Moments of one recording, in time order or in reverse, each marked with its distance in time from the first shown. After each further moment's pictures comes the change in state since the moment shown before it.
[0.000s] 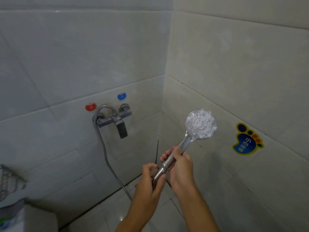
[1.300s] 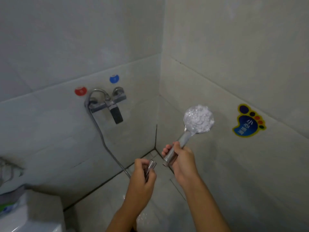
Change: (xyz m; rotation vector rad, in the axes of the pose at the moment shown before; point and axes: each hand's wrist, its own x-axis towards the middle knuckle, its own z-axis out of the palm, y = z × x) left_hand -0.006 -0.026 0.009 -0.008 0.035 -0.105; right_hand 0.027 0.018 -0.042 -0.040 0.004 0.095
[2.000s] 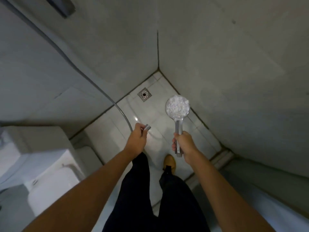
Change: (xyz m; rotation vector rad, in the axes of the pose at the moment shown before) left_hand -0.002 -0.273 0.088 0.287 -0.277 -0.585; right_hand 0.099 0.225 -0.216 -0.572 0.164 0.579
